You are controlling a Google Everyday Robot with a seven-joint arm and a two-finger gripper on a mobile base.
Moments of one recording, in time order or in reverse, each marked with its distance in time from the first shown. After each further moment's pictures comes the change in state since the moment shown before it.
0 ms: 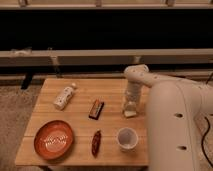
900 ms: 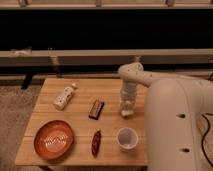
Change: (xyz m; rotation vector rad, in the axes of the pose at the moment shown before) arm 0.013 0.036 -0.029 0.040 -0.022 -0.100
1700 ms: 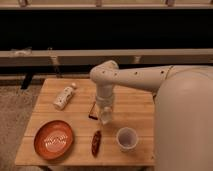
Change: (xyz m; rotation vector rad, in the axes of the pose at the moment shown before) arm 0.104 0.152 -0.053 -0.015 -0.014 -0.422
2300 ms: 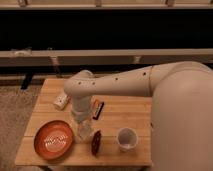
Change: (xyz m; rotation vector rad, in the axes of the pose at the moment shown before) arm 0.008 0.134 0.012 -0.078 0.015 -0.347
